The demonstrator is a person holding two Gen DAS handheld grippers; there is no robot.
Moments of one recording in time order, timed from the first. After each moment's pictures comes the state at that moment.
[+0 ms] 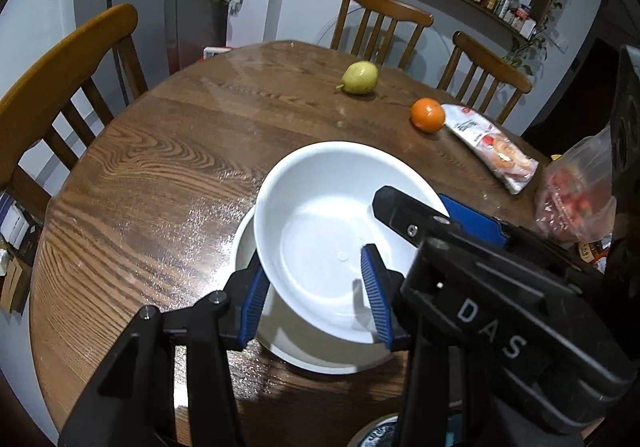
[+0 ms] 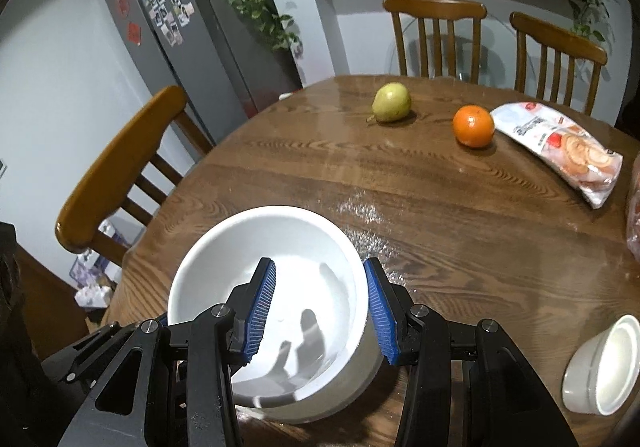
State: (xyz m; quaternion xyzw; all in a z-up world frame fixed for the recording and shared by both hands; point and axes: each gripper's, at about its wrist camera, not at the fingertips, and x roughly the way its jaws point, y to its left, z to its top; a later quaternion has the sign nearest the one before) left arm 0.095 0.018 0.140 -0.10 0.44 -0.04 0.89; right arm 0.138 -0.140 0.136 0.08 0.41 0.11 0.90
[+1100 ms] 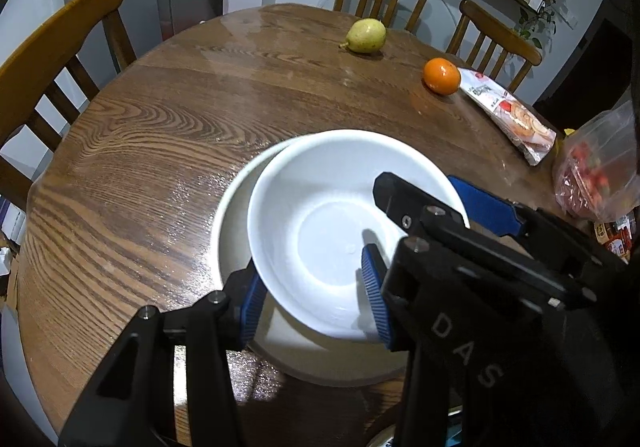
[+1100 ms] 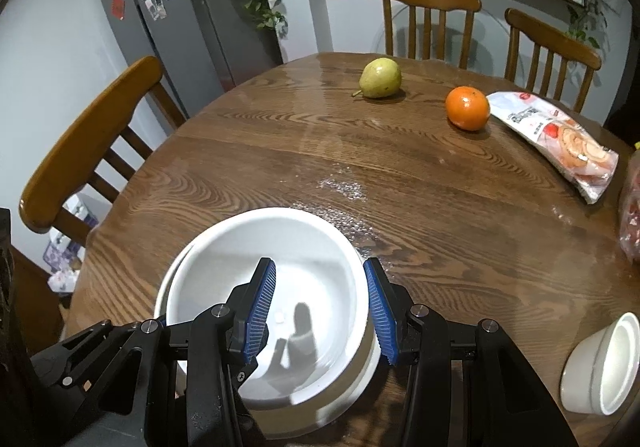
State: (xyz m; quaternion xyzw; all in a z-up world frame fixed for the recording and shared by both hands) left arm 0.107 0.010 0.109 -0.09 0.48 -0.04 0.87; right arm 0.145 -0.124 0.113 0.04 0.43 0.07 0.90
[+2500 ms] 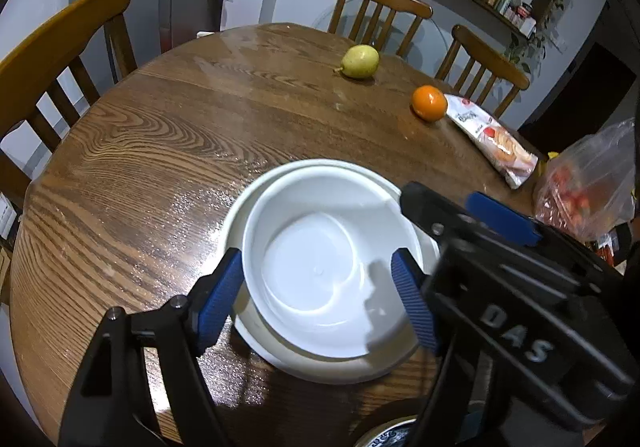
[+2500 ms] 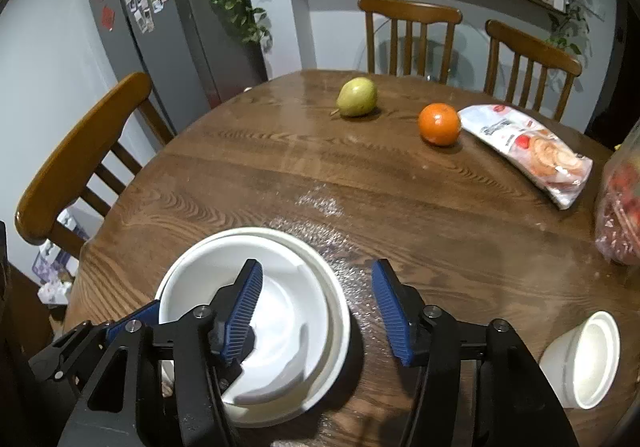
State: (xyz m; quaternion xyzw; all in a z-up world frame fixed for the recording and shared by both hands) left arm 0.099 0.020 0.127 -0.12 0.45 -0.05 0.88; right arm 0.132 -0.138 0.131 0.04 0.41 0.04 0.91
